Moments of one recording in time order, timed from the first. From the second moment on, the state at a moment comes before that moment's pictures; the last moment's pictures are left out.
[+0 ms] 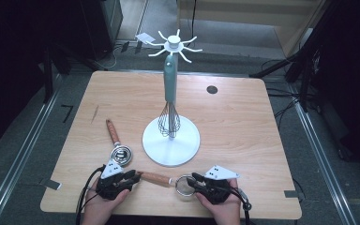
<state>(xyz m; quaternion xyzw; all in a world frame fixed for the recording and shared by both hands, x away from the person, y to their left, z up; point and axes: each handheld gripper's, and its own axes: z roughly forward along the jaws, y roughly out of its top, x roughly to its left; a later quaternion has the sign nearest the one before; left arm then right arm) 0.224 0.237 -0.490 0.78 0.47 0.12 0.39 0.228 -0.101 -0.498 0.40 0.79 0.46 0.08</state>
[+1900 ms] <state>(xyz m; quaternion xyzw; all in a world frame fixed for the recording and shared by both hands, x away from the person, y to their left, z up) 0.237 0.352 -0.483 0.70 0.52 0.21 0.43 0.283 -0.058 -0.429 0.26 0.90 0.34 -0.01</state>
